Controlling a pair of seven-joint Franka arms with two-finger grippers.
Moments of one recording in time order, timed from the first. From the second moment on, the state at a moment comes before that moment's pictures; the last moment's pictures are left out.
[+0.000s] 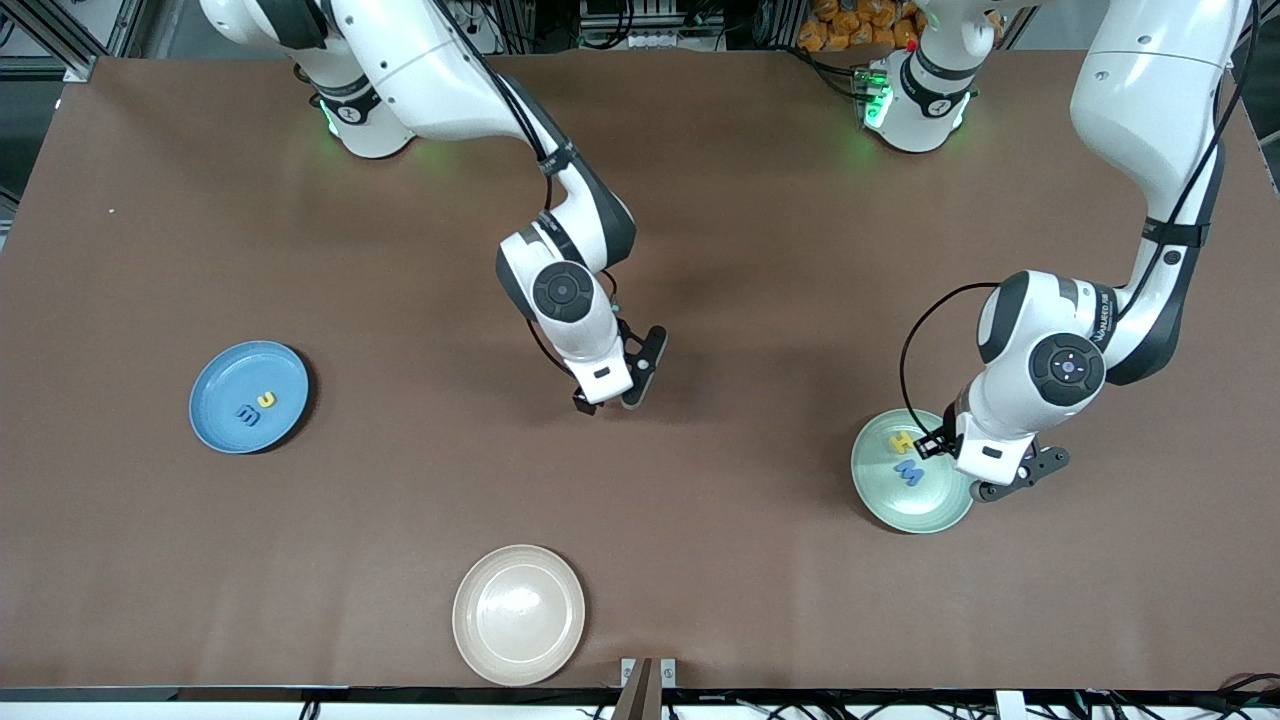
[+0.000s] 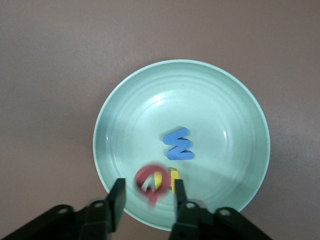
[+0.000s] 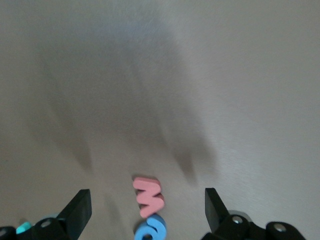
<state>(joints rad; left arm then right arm) 0.07 0.55 -0.26 -1.72 0.26 2.26 -0.74 0.80 0.78 -0.12 -1.54 0.23 2.33 -0.61</state>
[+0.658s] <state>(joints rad) 0.07 0.51 -0.35 -1.70 0.26 2.22 -0.77 0.79 0.80 -0.12 -1.56 0.23 2.34 -0.61</state>
